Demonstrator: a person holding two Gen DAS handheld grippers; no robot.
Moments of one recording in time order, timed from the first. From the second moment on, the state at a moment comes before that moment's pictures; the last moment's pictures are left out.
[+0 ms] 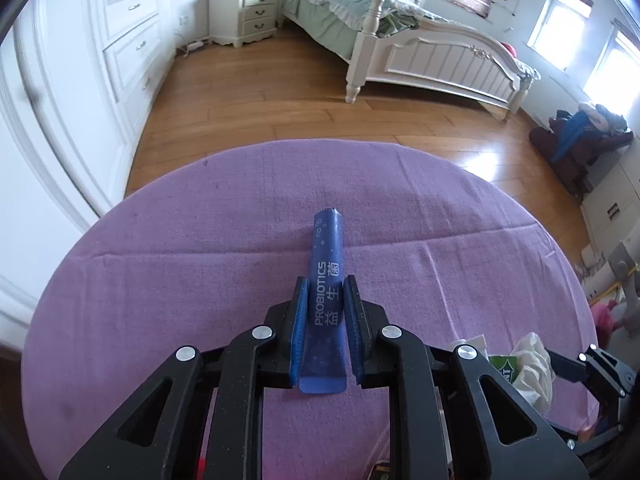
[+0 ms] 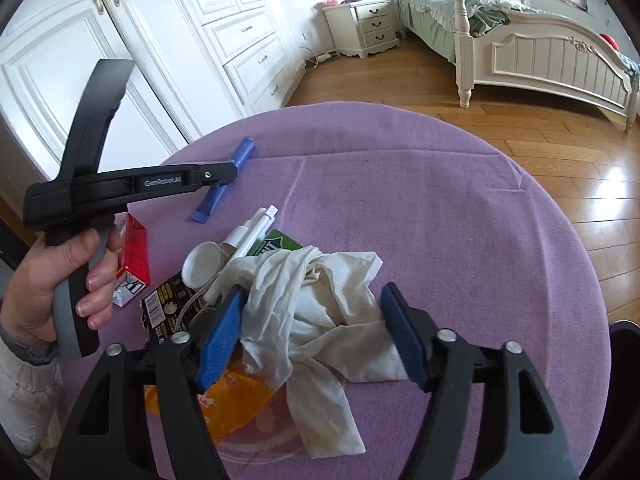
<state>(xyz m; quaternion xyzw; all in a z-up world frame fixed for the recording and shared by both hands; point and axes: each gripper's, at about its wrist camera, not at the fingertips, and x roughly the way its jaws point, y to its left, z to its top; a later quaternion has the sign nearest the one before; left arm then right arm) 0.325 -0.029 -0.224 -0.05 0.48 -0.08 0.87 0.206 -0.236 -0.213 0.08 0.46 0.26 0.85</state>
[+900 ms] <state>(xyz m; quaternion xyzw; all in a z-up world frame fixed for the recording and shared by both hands) 0.174 -0.309 -0.164 0.03 0.36 -0.35 0.86 0.091 -0.482 -0.199 0.24 0.32 0.00 0.92</state>
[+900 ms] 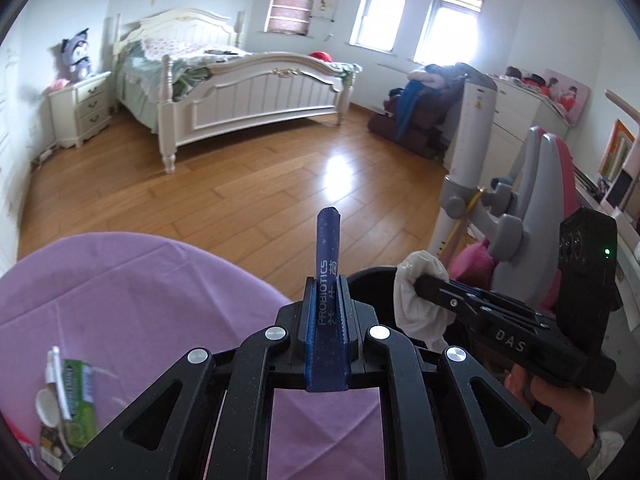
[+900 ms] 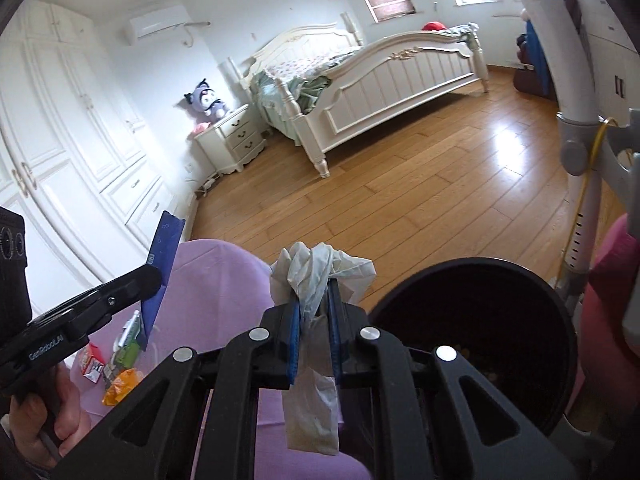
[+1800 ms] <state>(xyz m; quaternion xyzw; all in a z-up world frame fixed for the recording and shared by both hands) 0.168 -0.413 -0.233 0.07 0.43 -0.40 0.80 0.076 -0.557 -0.271 0.30 0.37 -0.08 0.88</state>
